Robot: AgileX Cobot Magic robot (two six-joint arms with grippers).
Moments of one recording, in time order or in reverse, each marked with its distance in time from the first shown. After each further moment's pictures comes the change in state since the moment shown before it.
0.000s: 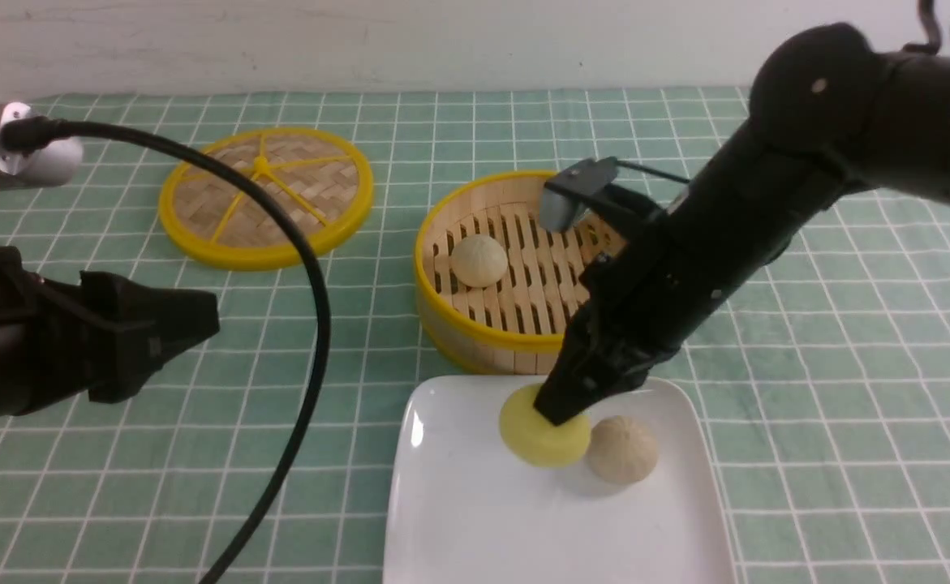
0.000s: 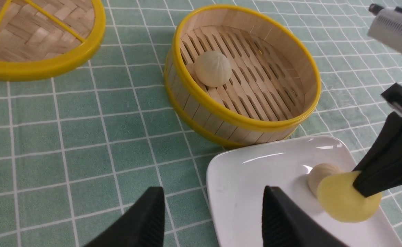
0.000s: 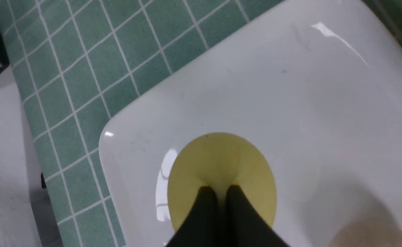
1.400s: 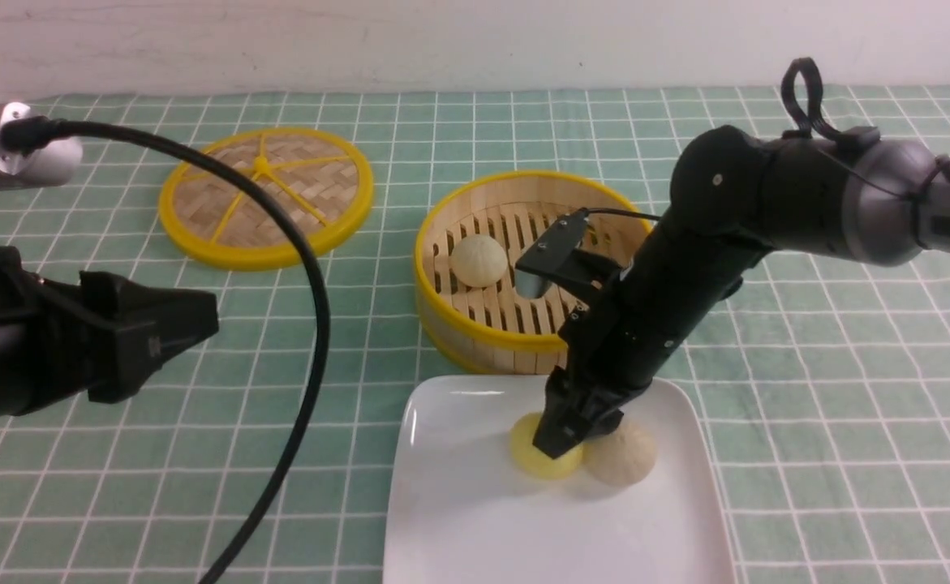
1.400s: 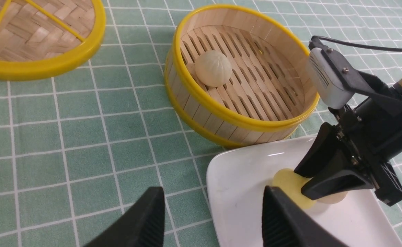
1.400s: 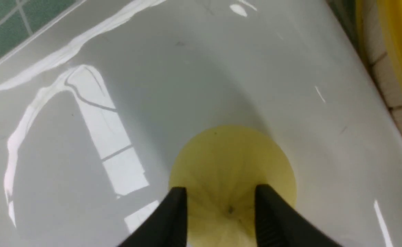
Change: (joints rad) right arm 0.009 0.146 -0.006 -0.131 -0.148 -0.026; left arm 0.000 0.000 0.000 0.000 -0.001 0.000
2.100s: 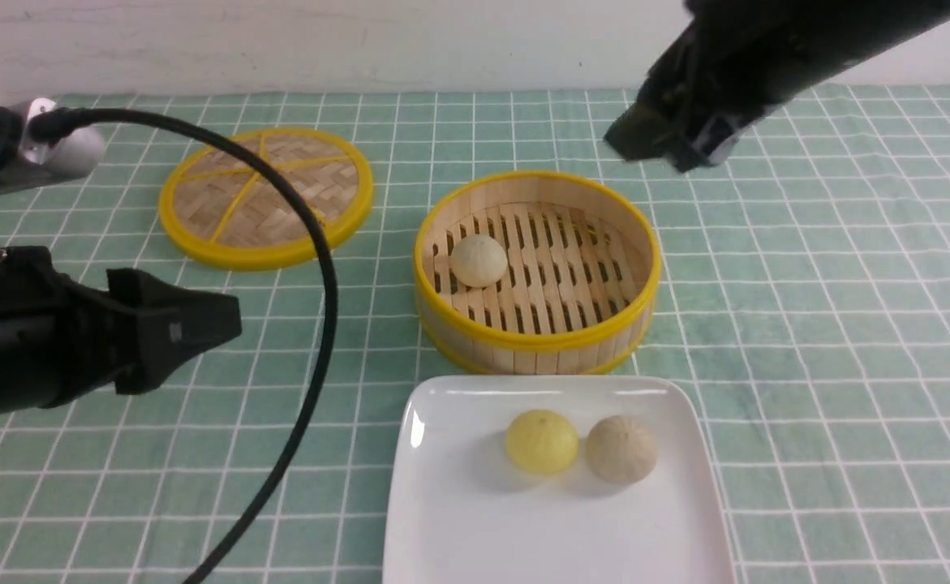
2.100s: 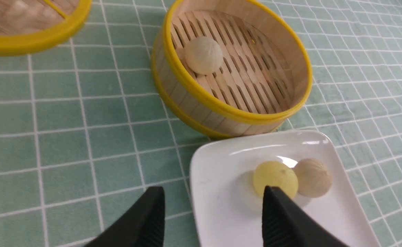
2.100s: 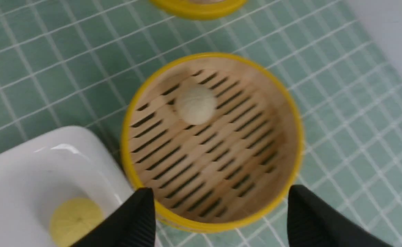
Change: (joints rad) right arm 0.000 -0.466 -0.205 -0.455 -0.050 0.321; left arm 0.000 0.106 -0.020 -0.070 0.039 0.008
